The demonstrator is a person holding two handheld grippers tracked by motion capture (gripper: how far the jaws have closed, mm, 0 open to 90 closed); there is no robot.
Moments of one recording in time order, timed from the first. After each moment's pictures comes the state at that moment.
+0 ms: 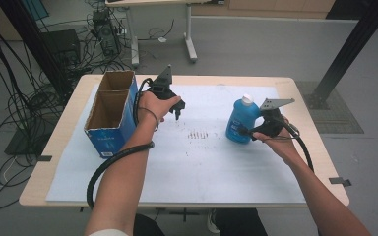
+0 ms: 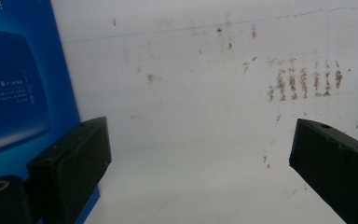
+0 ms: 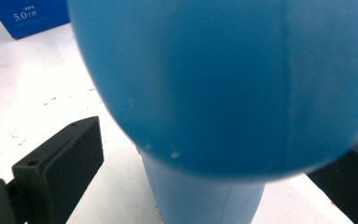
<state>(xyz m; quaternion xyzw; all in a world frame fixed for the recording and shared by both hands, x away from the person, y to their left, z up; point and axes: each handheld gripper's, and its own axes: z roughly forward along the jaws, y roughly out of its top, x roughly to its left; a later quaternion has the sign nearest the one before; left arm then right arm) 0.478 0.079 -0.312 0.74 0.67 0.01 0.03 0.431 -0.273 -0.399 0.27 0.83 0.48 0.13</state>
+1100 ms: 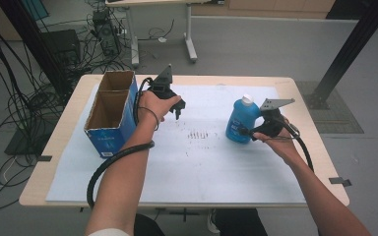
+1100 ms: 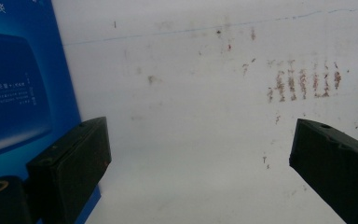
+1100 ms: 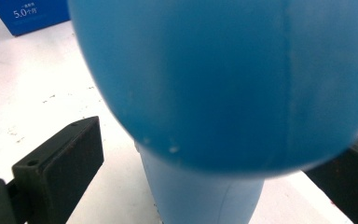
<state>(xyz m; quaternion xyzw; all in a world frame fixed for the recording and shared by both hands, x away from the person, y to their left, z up) 0.479 0.078 -0.310 0.74 0.67 0.02 0.03 0.432 -0.273 -0.399 0.27 0.83 0.47 0.13</state>
